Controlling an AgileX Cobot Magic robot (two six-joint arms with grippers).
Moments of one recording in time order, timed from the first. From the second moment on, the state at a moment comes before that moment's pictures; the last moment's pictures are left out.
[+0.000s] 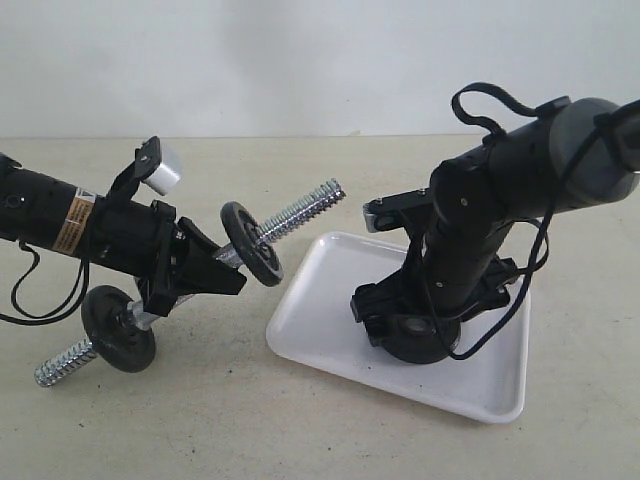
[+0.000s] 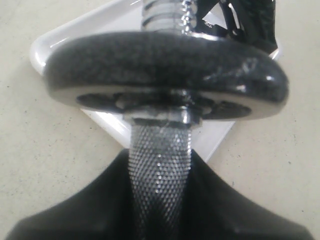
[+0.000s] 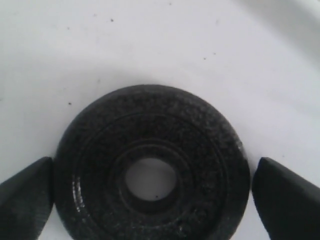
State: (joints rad) left arm -0.11 1.94 -0.98 1.78 -0.93 -1.07; right arm 0.54 1.94 -1.07 -0.06 0.54 0.27
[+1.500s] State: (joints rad) left arm -0.04 1.94 -0.98 1.78 -0.94 -1.10; right arm 0.54 1.68 -1.06 -0.05 0.51 0.18
